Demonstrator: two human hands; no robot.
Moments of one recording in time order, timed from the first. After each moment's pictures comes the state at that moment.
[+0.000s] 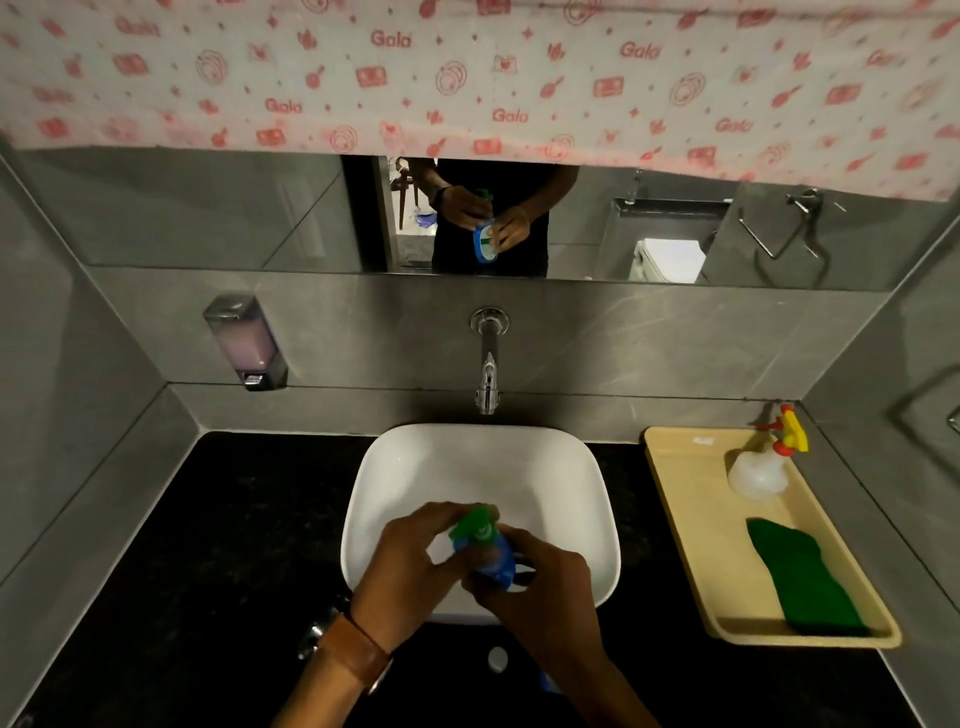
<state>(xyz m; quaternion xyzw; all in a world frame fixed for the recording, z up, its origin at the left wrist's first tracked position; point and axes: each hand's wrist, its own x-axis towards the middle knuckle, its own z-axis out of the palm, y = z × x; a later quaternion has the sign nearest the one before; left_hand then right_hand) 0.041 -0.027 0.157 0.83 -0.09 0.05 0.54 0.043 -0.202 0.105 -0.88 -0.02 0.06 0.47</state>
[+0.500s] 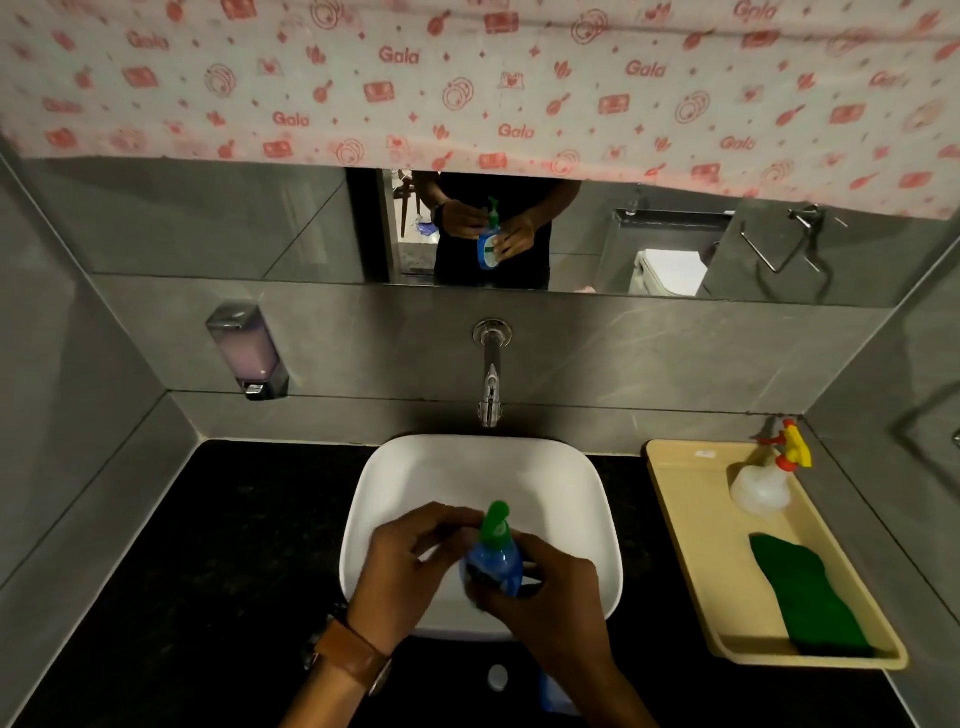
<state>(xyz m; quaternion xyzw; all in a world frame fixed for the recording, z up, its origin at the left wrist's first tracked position) 0.053 -0.026 0.155 0.76 -0.05 0.08 0.64 0.045 -0.205 0.120 -0.86 -0.02 0.01 0.52</state>
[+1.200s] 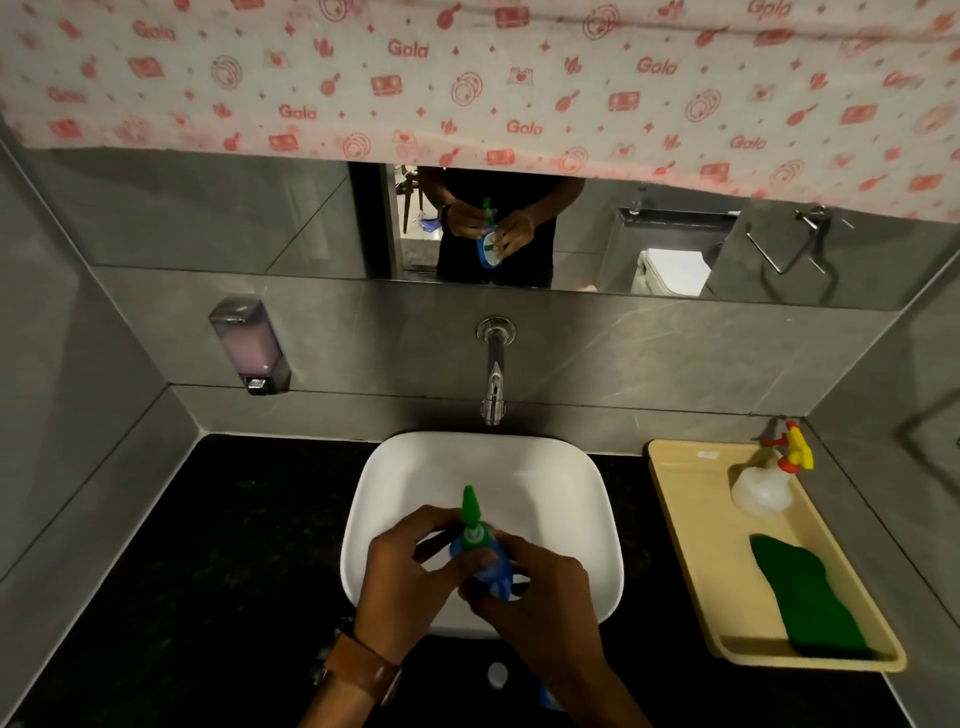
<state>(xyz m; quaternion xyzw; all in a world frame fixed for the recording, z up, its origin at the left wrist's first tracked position) 0.046 -0.028 0.137 0.75 -0.02 0.10 0.65 0.046 -0.191 0.122 -0.89 -0.05 0.05 0.45</state>
